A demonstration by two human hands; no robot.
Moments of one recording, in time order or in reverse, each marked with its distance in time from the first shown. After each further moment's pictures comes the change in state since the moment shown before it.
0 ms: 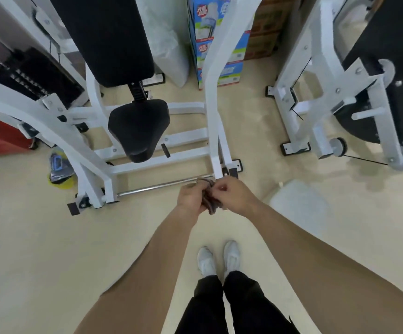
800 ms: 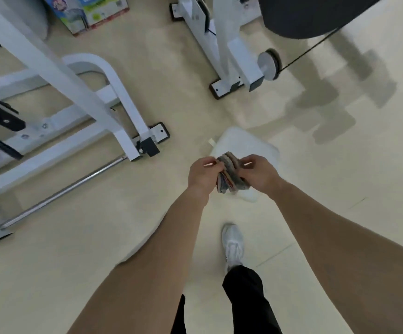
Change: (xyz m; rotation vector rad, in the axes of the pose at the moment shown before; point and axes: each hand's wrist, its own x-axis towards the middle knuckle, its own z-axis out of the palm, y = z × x) left_hand 0.208 -0.247 0.303 0.512 -0.242 -0.031; right_hand 0.061 0.439 -0.132 0.323 0.287 0.556
